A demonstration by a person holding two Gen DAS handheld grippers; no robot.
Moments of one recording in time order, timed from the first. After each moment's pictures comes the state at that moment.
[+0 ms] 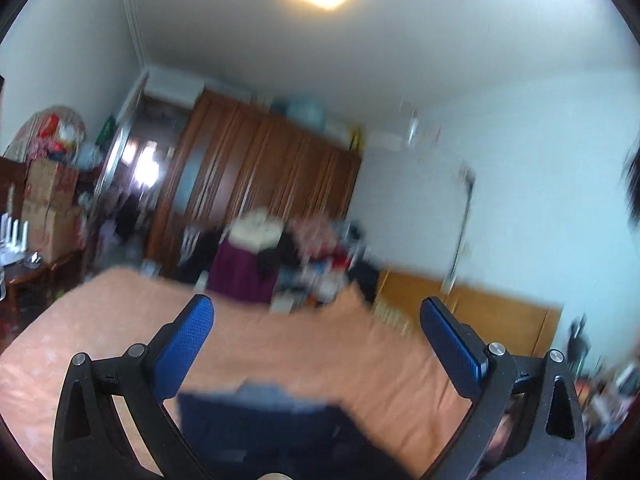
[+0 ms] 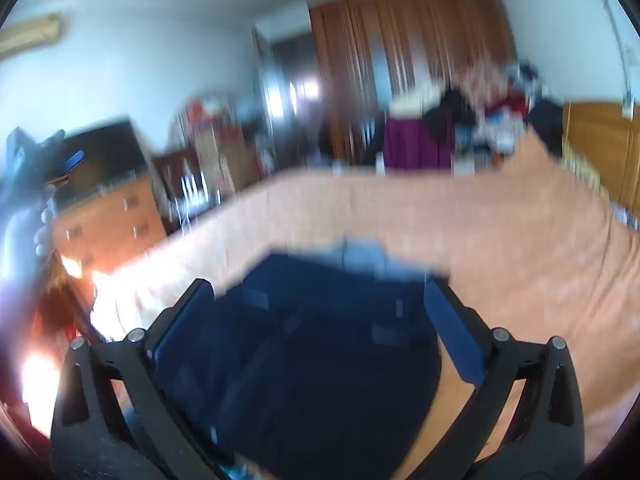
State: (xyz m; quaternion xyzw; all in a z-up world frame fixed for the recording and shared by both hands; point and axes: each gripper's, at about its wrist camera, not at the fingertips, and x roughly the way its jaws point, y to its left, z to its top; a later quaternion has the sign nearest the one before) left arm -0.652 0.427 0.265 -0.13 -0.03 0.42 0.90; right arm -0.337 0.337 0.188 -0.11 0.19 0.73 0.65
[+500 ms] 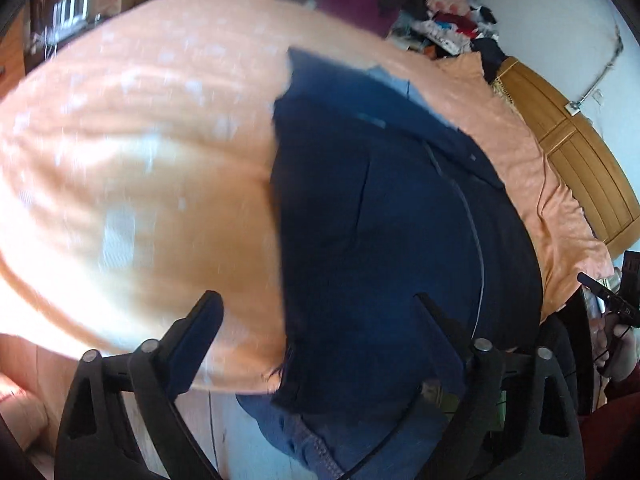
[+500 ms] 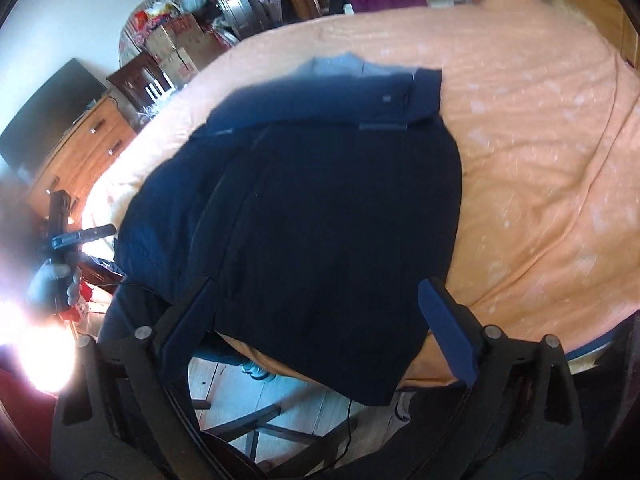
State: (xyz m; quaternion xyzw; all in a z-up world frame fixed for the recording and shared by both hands) left arm -0.663 0.450 -0.092 -0.42 0.30 0.43 0.74; right arm -0.327 0.334 0.027 -0.20 0.41 0.66 0.60
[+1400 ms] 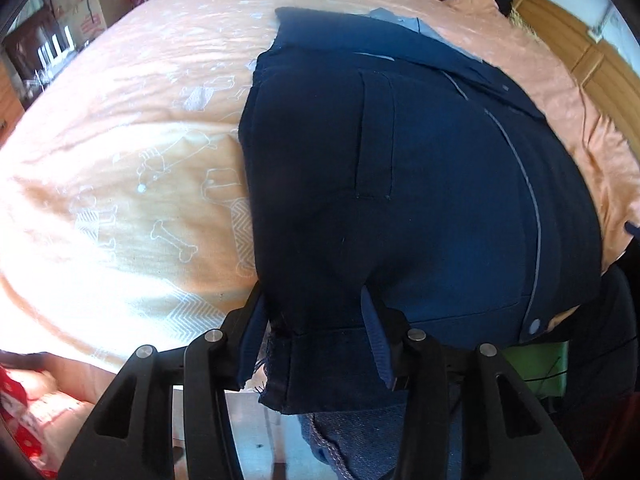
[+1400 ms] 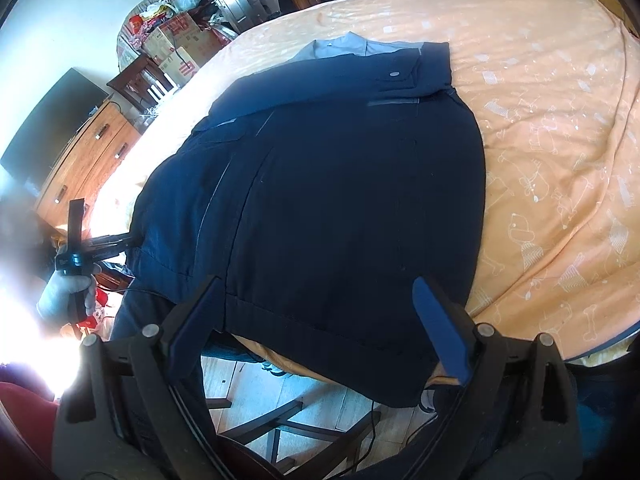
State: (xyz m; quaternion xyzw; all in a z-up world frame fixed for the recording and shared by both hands) left arm -0.609 0.453 -0.103 -0.34 0.43 0.46 0.70; right arm -0.326 0.340 0.013 -0.19 0.44 0.66 0.58
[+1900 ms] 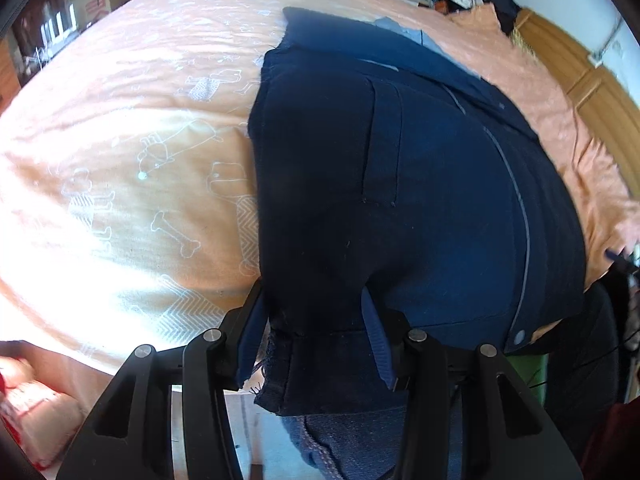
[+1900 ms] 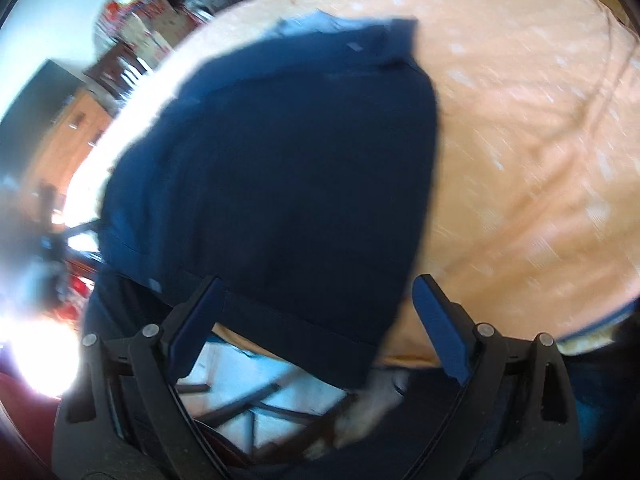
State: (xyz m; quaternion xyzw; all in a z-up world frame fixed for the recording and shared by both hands) left arm -0.628 0.458 -0.108 -0.39 0.38 0.44 0.71; right arm -0.294 0.330 -0.015 -0.23 0.47 0.61 0.60
